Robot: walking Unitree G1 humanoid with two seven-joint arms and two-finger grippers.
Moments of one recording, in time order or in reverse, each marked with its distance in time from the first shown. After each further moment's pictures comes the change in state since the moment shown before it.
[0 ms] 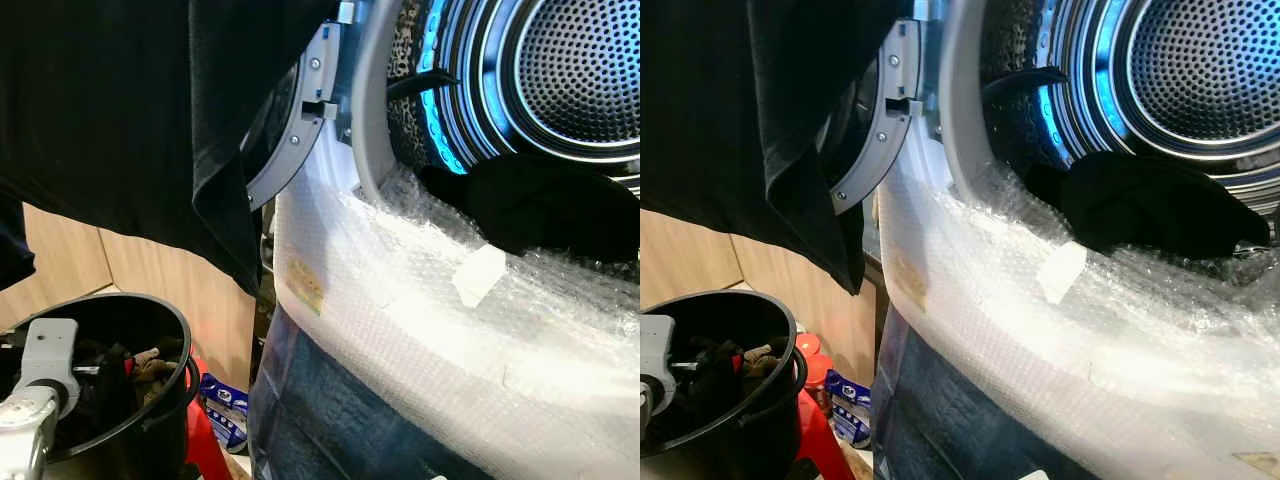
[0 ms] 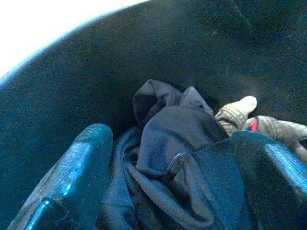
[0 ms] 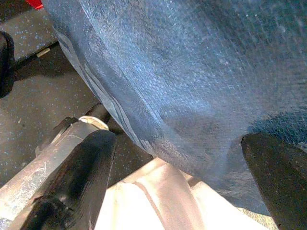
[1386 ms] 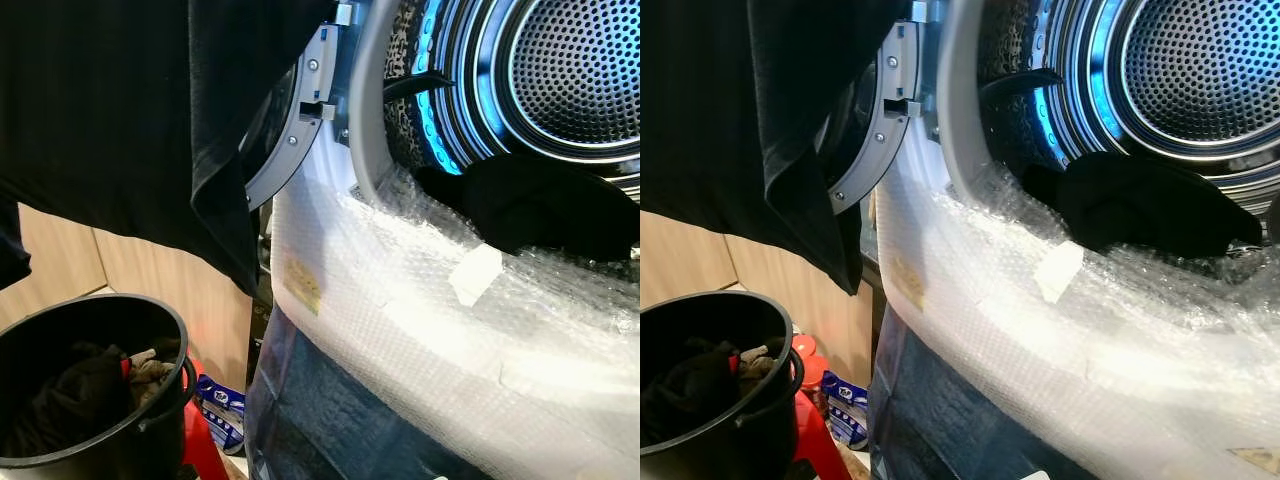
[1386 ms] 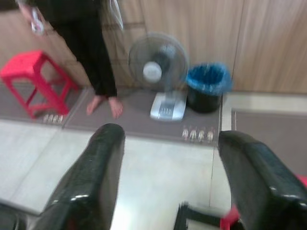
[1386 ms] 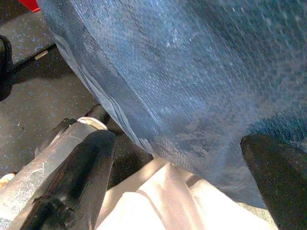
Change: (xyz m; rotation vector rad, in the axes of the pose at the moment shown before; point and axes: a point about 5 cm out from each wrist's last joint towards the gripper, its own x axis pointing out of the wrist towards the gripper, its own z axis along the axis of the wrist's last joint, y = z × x) left arm -0.115 0.091 -0.013 -0.299 -0.101 0.875; right arm 0.000 0.000 -0.001 0.018 0.000 -0.002
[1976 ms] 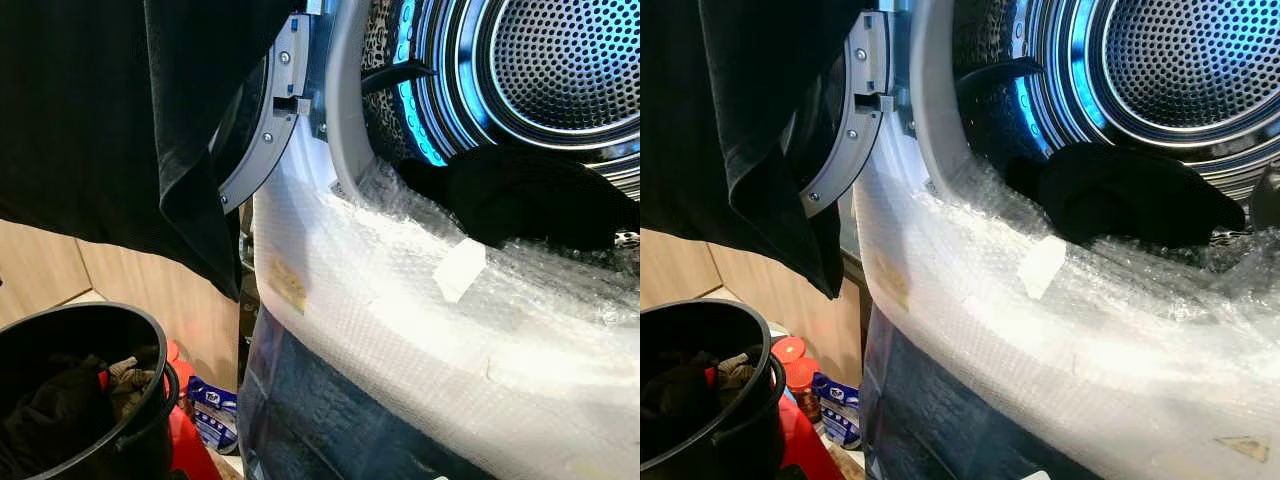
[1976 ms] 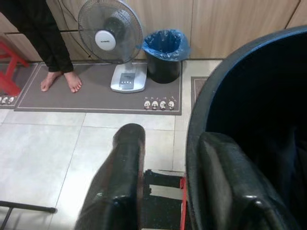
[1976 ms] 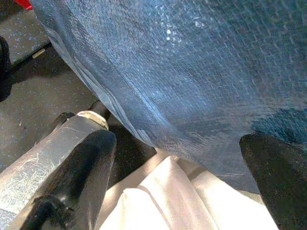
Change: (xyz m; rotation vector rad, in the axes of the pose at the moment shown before) left arm -0.009 -0.018 -0.023 -0.043 0.175 -0.101; right arm 0.000 -0.001 0.000 -0.005 0.000 -0.002
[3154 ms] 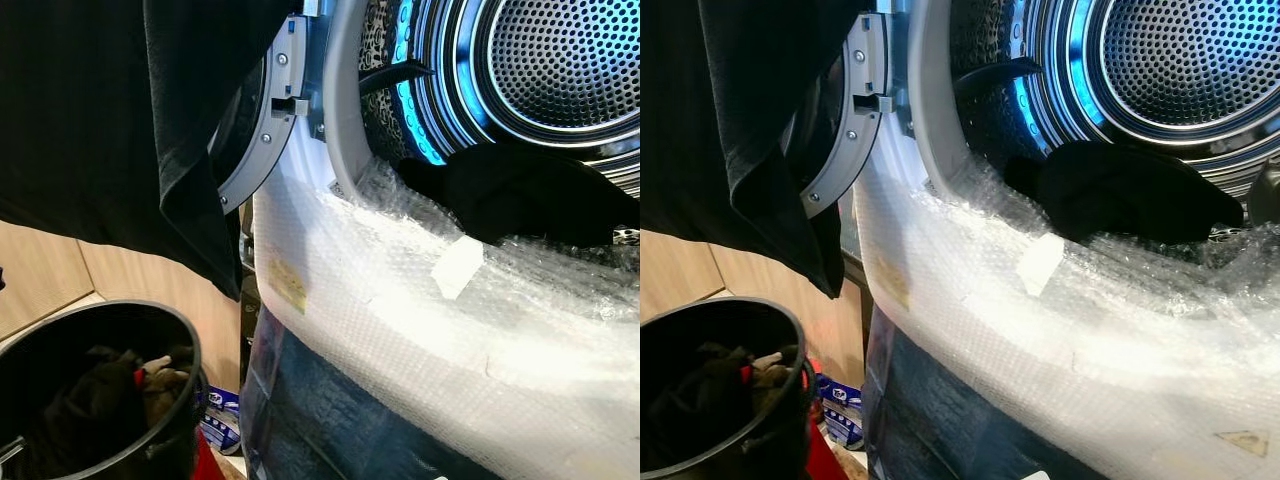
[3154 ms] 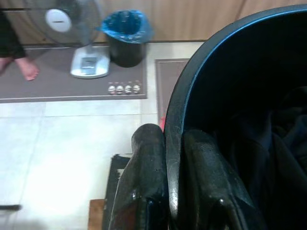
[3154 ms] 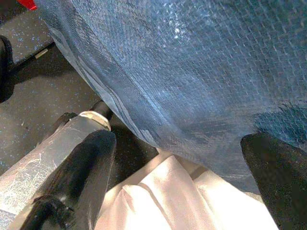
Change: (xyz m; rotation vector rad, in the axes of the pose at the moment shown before) left arm -0.008 -0.020 -0.010 -0.028 0.093 -0.151; right arm 0.000 0.000 0.000 -0.006 0.001 -0.002
